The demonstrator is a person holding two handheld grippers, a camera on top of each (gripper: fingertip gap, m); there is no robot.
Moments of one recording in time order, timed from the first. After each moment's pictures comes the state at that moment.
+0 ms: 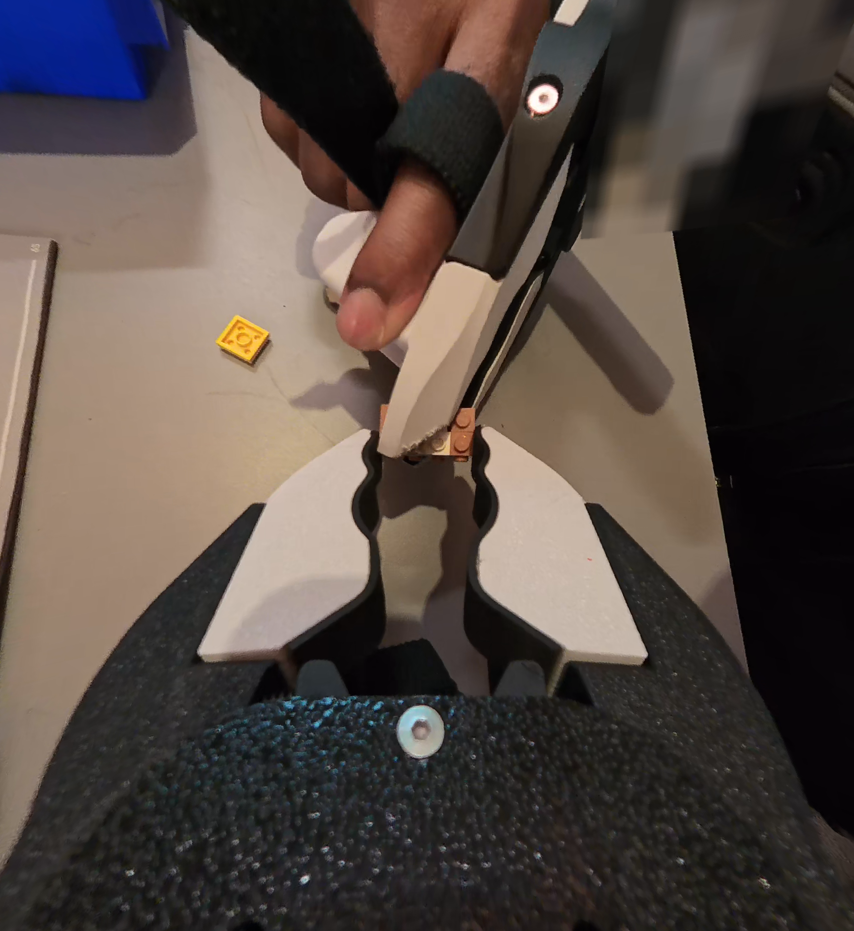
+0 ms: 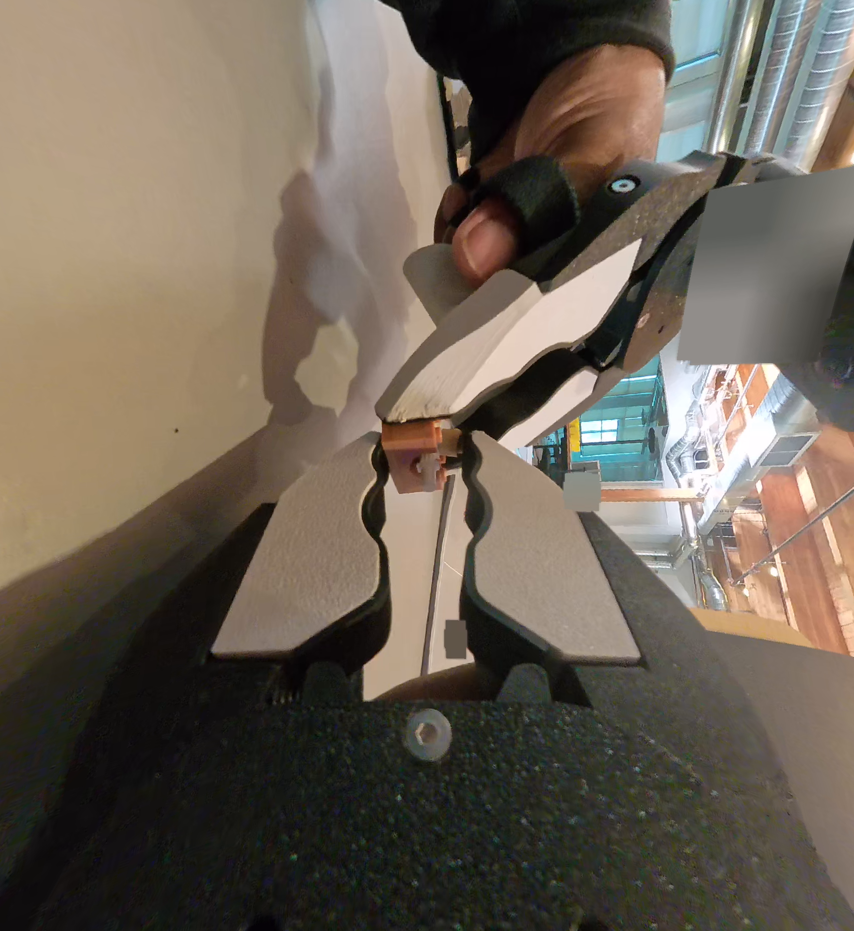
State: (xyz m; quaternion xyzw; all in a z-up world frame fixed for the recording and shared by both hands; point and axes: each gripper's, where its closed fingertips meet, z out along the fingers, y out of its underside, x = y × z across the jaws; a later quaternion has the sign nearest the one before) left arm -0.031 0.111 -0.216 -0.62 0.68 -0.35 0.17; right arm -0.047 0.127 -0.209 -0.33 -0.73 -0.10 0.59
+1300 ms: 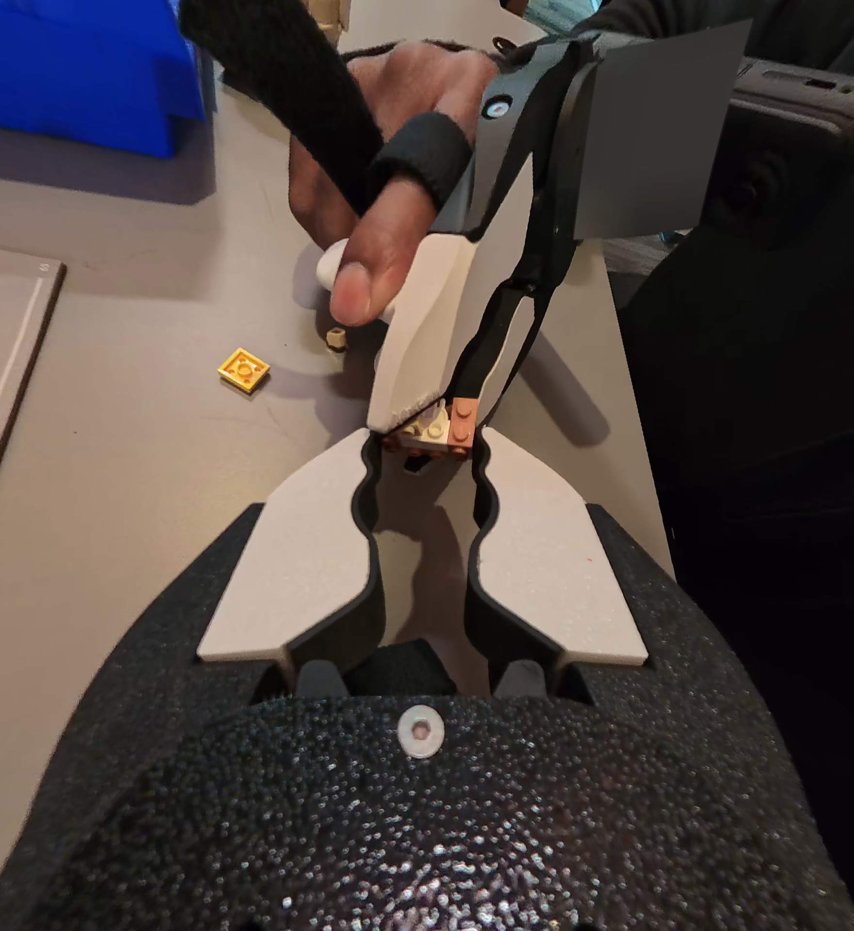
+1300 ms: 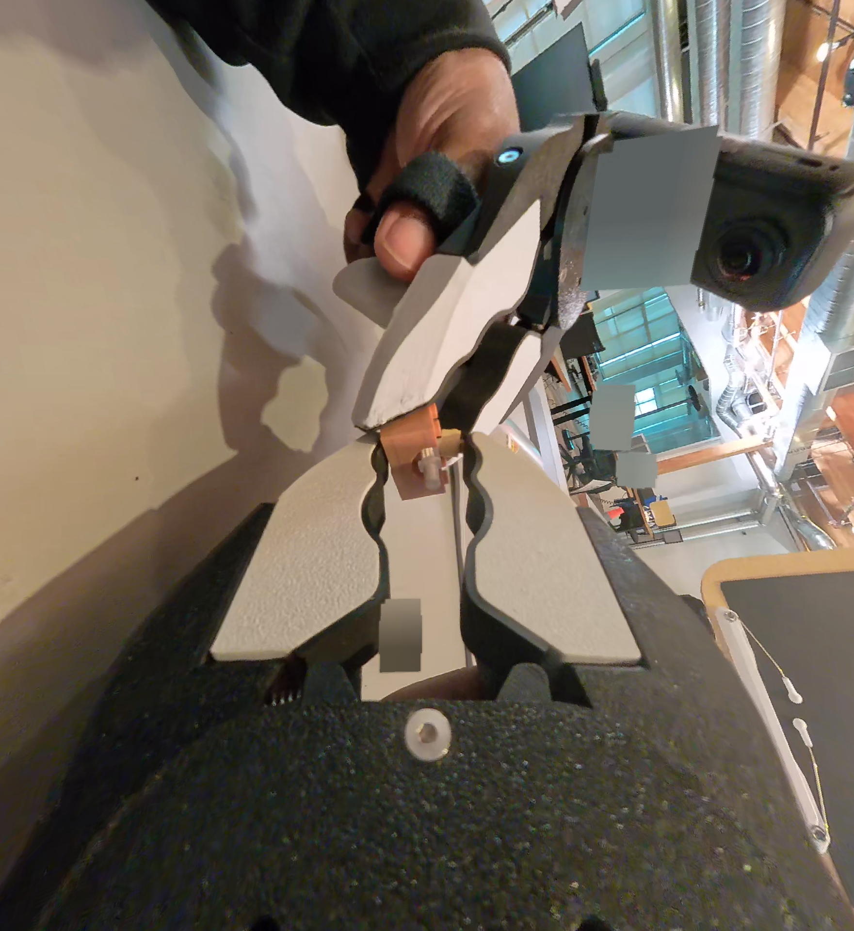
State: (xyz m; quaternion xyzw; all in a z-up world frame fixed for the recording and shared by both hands) left arm -0.023 0.112 -0.202 -0.62 0.62 -0.44 0.18; right arm -0.043 0.130 -0.190 -0.41 -0.66 -0.01 0.63
